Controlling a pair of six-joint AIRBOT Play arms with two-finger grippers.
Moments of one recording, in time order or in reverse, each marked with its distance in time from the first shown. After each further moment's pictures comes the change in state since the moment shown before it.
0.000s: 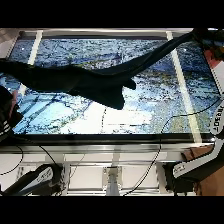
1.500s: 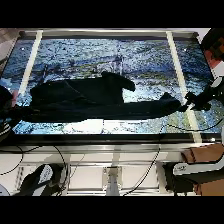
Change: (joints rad) left arm 0.286 0.285 -0.576 -0.116 -0.086 0.176; right arm -0.167 0.183 -0.809 -0.328 0.275 0.212
